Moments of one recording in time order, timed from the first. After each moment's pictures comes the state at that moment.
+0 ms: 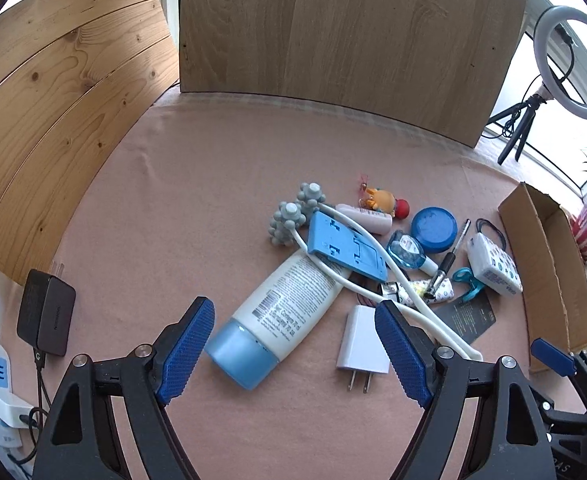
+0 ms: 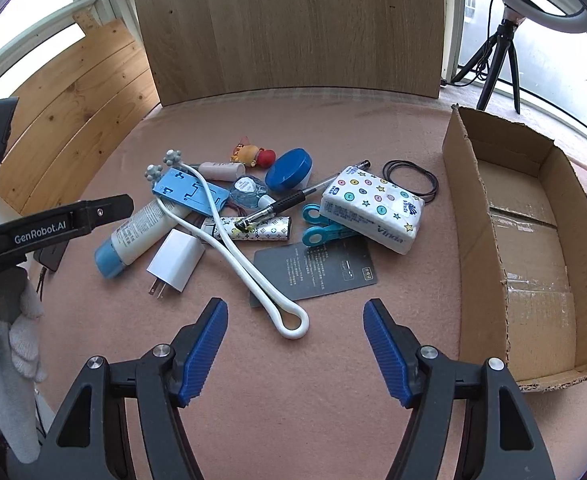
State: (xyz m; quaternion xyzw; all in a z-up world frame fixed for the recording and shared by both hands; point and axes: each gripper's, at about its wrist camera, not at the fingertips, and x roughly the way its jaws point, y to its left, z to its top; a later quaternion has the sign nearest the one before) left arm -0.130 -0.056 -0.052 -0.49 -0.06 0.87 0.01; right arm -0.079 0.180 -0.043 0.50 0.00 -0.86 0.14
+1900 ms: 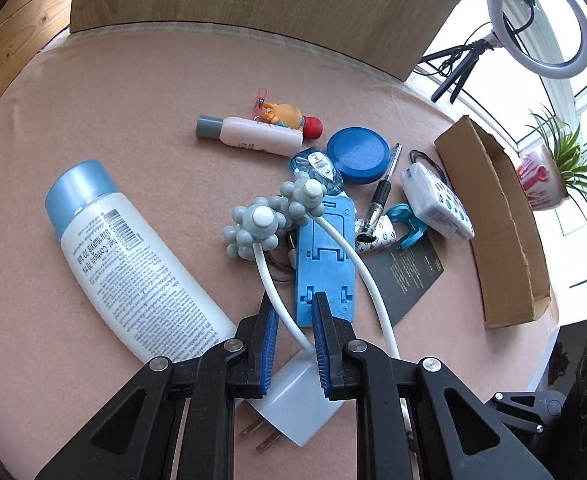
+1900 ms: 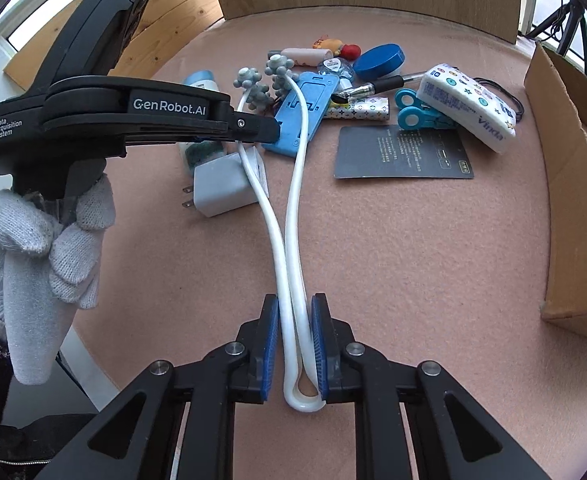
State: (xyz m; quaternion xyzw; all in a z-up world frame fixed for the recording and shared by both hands) left arm -0.137 -0.016 -0.111 -0.56 -0.11 0.80 0.17; right arm -0.016 0.157 -0.076 0.58 0.02 -0.77 0.24
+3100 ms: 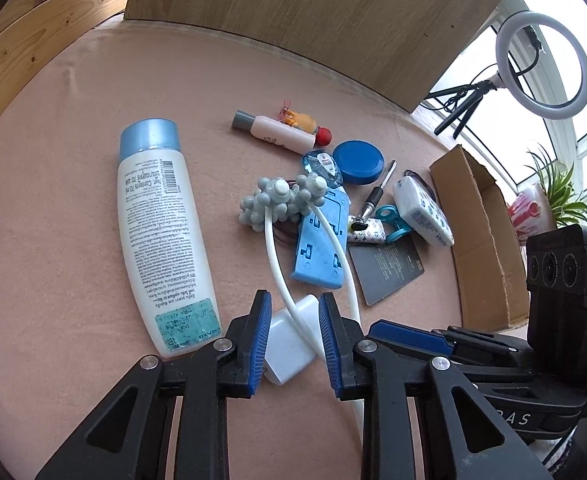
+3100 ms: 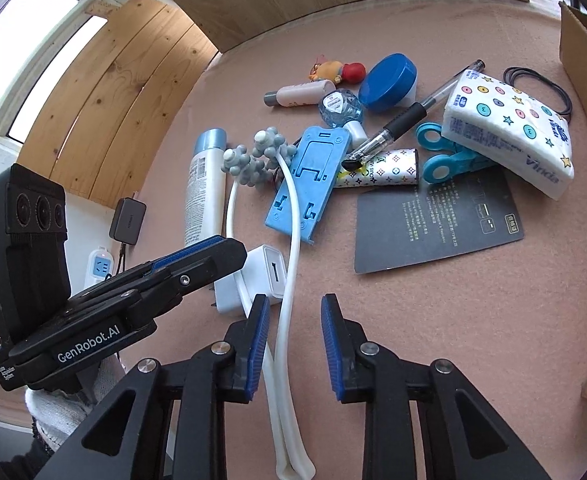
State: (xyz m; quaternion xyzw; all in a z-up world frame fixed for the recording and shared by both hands) left arm -0.096 -0.030 -0.097 -0.53 -0.18 0.82 0.13; right arm -0.093 0.157 -0.092 0.60 -0.12 -0.73 0.29
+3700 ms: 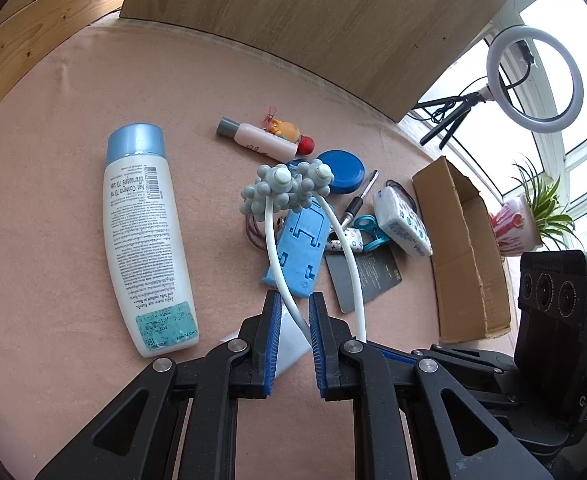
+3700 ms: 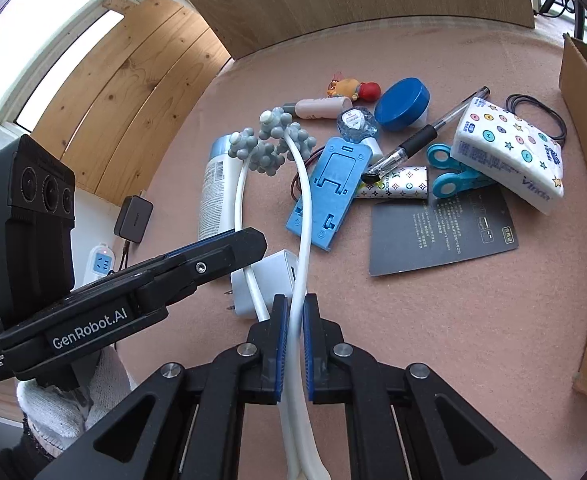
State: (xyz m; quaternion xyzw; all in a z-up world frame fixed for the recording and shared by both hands) left arm -0.095 -0.027 -0.086 -0.52 -0.21 0.82 0.15; right arm -0.080 0.152 -0.073 0.57 -0.11 -0.76 0.29
